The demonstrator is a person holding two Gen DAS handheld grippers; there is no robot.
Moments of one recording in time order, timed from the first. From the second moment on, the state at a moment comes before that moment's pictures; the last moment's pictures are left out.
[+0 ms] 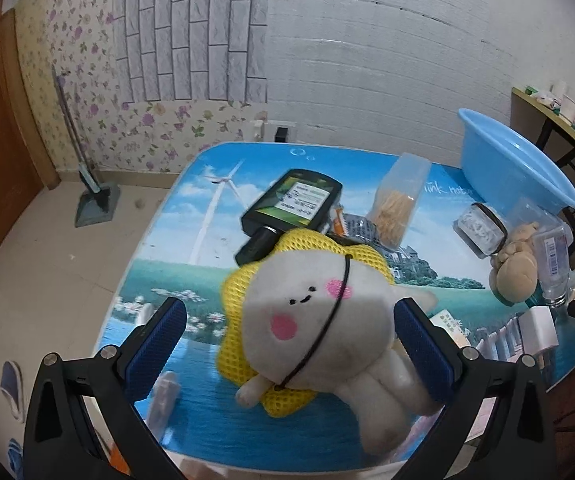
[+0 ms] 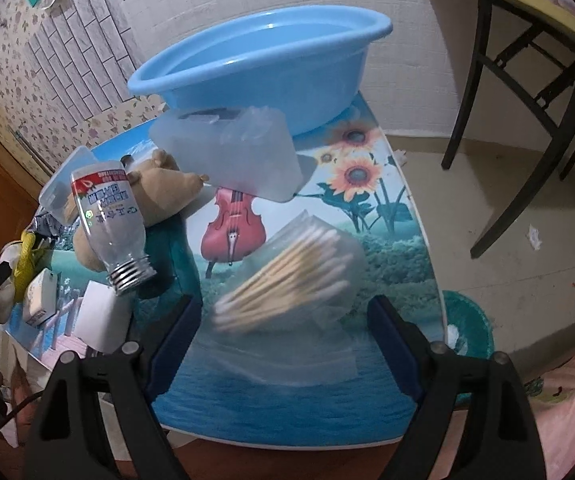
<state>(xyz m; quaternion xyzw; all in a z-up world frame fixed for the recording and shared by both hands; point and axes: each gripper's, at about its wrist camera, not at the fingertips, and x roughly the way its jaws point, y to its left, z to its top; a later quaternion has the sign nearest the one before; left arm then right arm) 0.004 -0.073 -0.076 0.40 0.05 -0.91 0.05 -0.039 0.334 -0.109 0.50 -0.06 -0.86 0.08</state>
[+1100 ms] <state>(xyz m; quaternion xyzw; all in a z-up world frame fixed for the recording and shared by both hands) 0.009 -0.049 -0.023 0.34 0.07 -0.94 -0.01 -0.040 0.335 -0.051 0.39 -0.09 -0.90 0.15</state>
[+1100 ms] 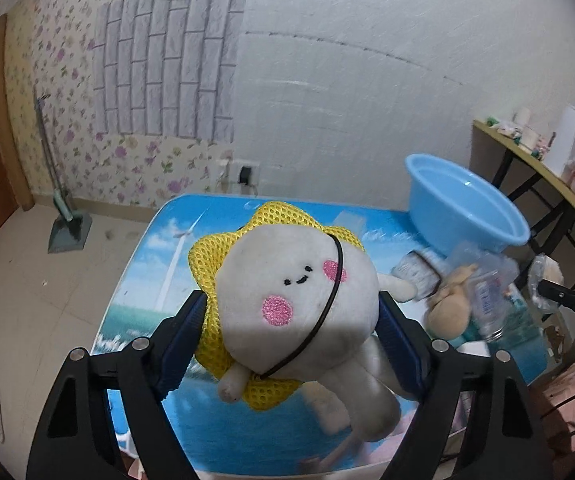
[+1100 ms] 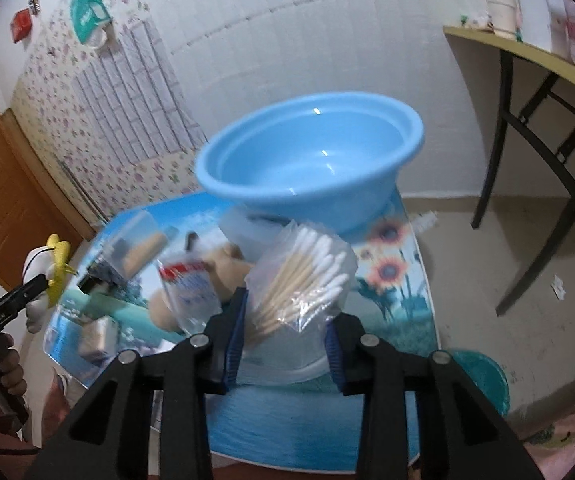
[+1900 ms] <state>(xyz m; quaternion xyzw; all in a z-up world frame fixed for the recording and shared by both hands) -0.122 0.118 0.014 0.34 -0.01 -0.93 -0.15 -0.140 0.345 -0.030 0.35 -0.09 -0.92 0.16</state>
